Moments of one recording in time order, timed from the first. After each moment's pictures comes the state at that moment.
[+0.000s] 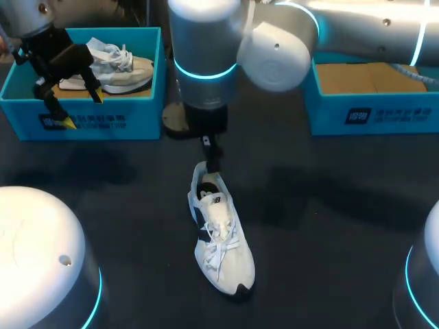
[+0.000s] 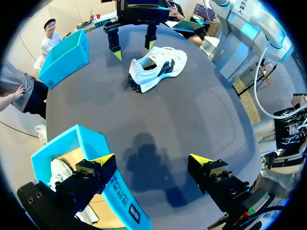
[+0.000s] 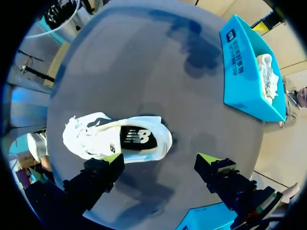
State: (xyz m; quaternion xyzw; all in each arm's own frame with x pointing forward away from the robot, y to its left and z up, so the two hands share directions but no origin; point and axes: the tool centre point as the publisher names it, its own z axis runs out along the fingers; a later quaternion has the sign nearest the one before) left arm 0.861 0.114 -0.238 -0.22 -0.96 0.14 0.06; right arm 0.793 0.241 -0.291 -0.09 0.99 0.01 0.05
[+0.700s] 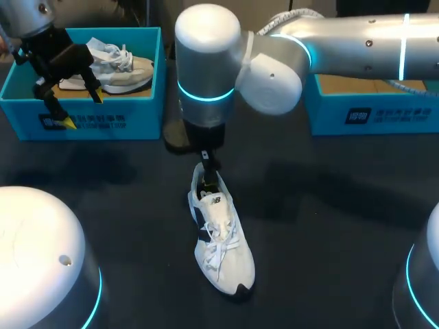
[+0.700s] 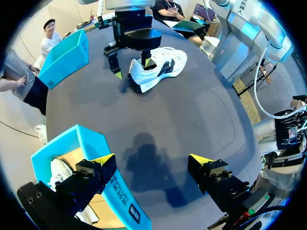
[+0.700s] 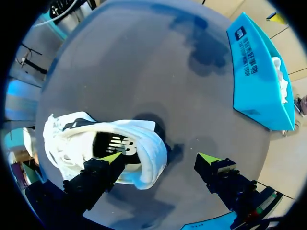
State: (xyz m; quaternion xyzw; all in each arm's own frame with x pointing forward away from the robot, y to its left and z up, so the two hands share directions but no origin) left arm 0.861 0.114 -0.238 -0.22 -0.96 0.14 0.06; right arm 0.810 0.251 -0.351 -0.12 0.99 0.03 0.05
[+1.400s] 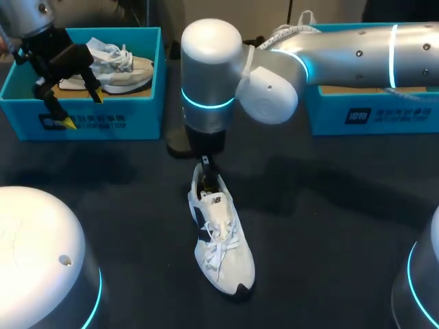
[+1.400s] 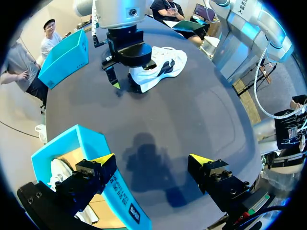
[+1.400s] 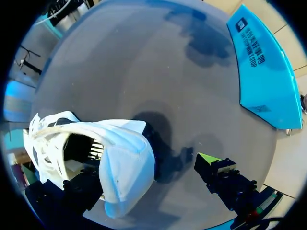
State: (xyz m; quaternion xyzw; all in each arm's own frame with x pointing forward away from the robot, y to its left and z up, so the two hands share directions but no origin) left arm 0.861 0.114 -0.238 -0.22 -0.96 0.14 0.06; right arm 0.825 0.254 -0.387 -0.11 0.99 0.03 0.04
